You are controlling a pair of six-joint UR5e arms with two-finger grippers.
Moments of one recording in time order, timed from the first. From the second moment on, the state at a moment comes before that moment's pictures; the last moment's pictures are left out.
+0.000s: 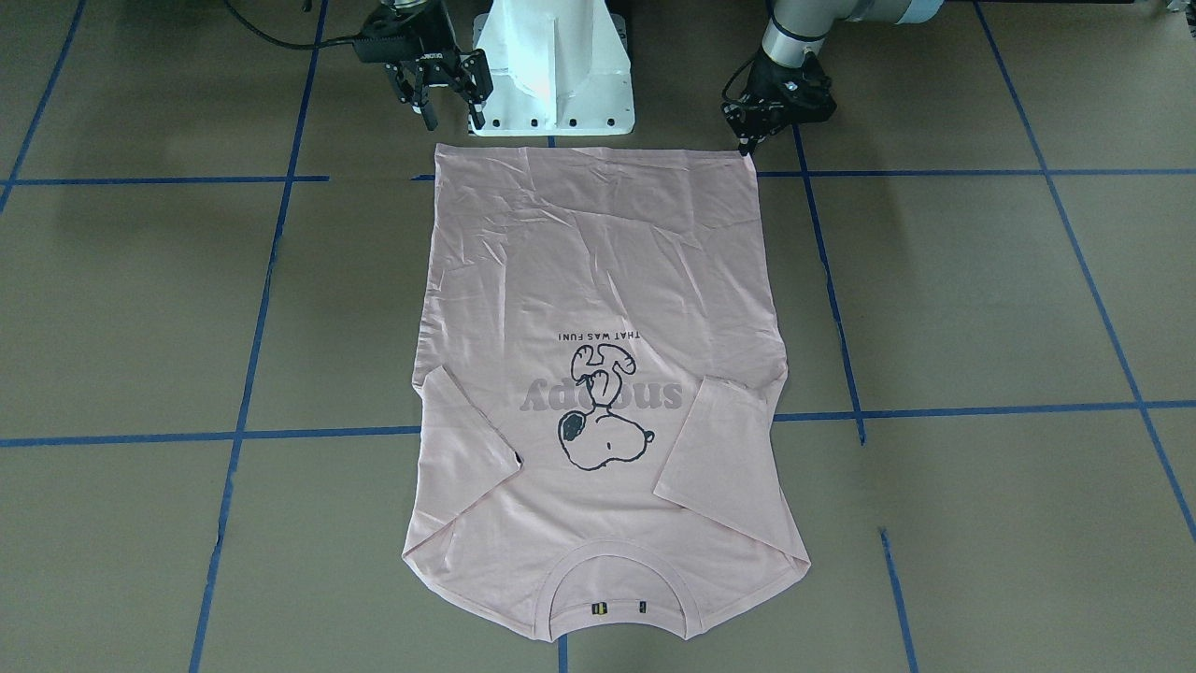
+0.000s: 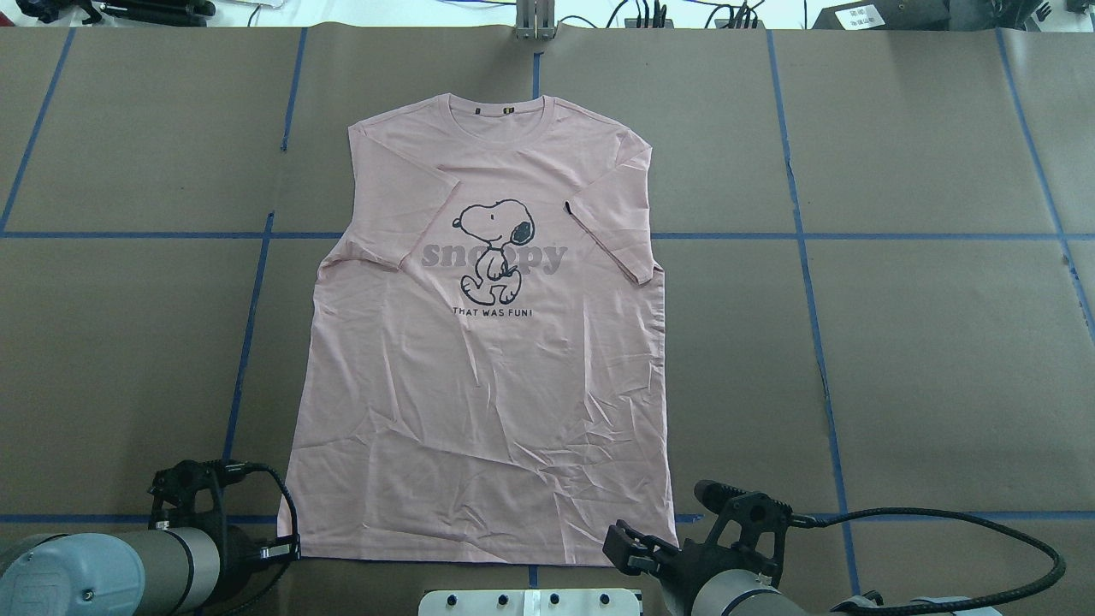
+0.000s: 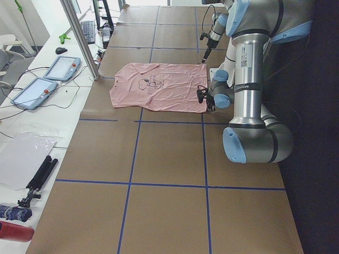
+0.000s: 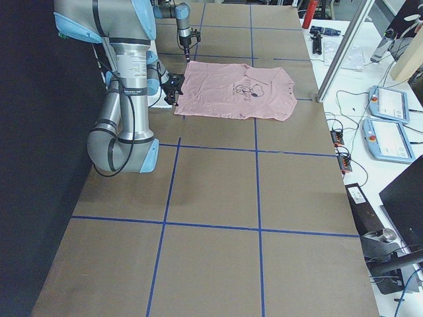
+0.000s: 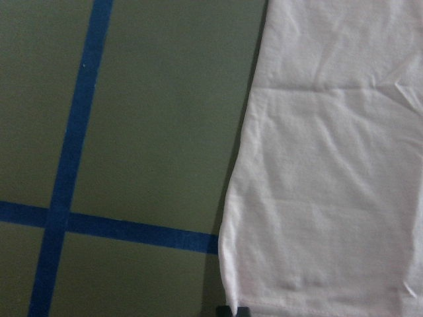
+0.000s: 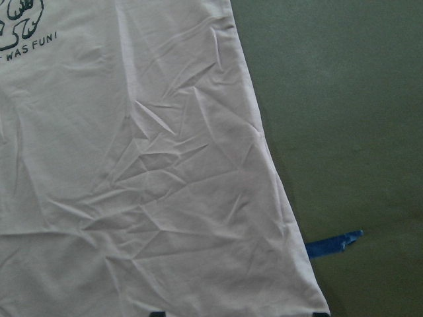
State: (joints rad) left arm -0.07 -1.46 -2.12 -2.03 -1.54 -1.70; right arm -0.10 -1.39 2.15 -1.42 1.15 1.90
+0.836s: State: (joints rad) left arm -0.07 -1.47 -2.12 -2.03 -1.54 -1.70; right arm -0.10 -1.39 2.09 -1.47 1.15 1.95
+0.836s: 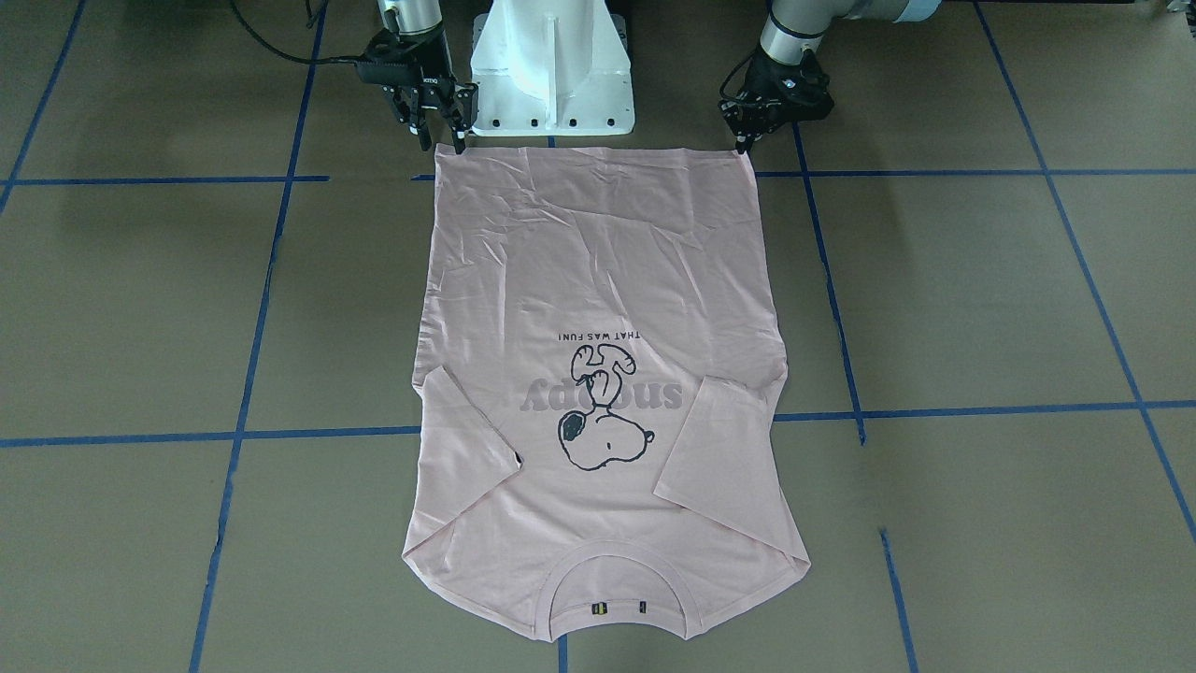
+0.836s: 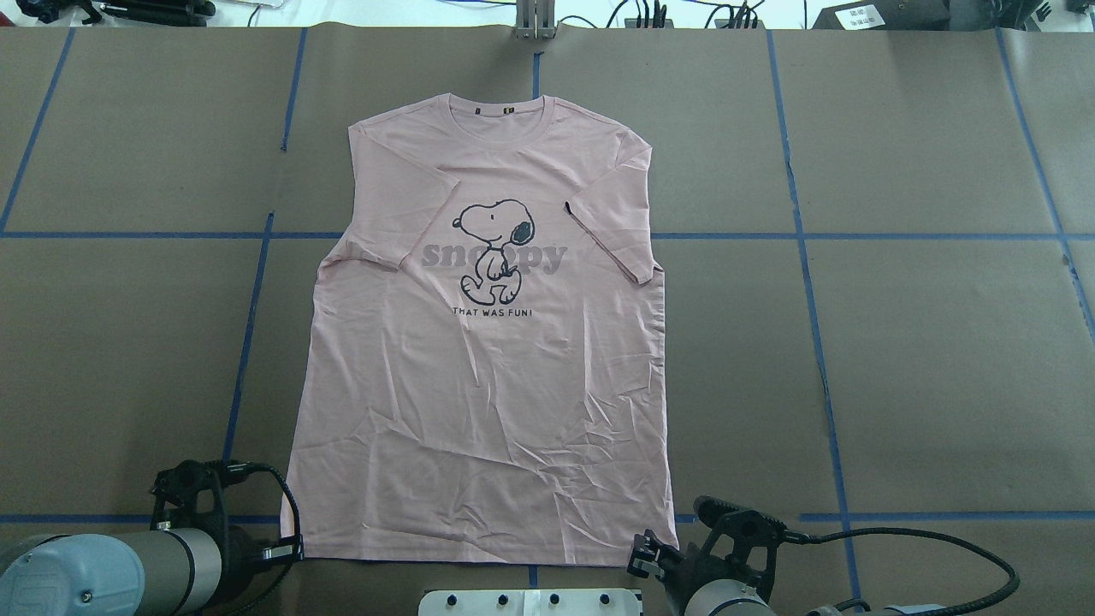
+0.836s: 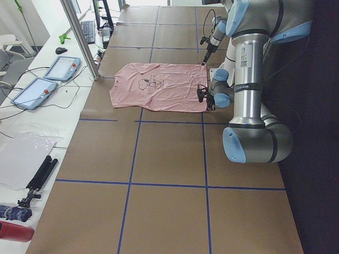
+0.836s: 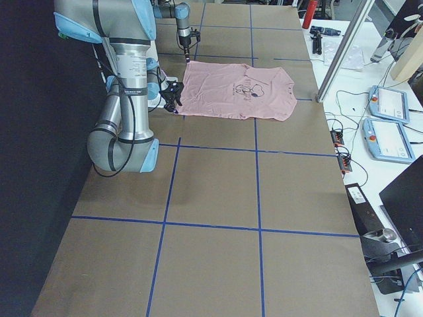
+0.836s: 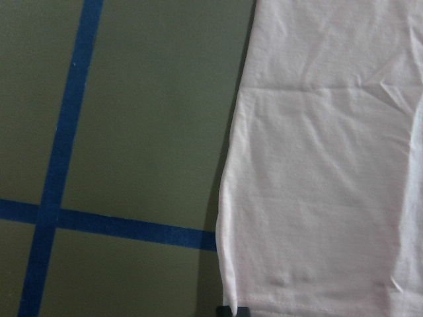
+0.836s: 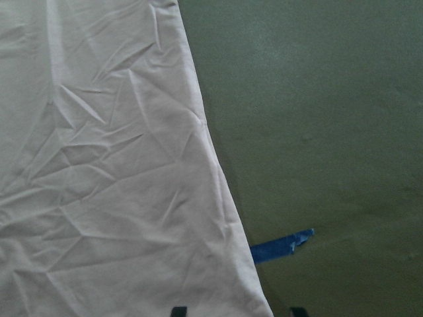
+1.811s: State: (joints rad) left arm -0.07 -1.47 -2.12 -2.03 -1.54 -1.70; right arm -0.13 -1.38 2.06 -1.47 1.15 2.01
